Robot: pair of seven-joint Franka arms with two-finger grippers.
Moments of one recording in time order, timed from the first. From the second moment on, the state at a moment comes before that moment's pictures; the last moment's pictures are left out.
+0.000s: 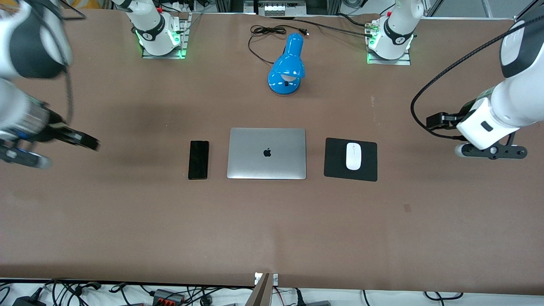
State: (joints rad) left arm 0.13 0.28 -0.30 -1.34 0.11 1.41 -0.13; right arm -0.06 0.22 0.08 -1.45 -0.08 1.60 0.28
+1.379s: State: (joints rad) left arm -0.03 -0.07 0.00 -1.67 -0.04 1.60 -0.05; right arm -0.17 0.09 0.07 -1.48 0.00 1.52 -0.03
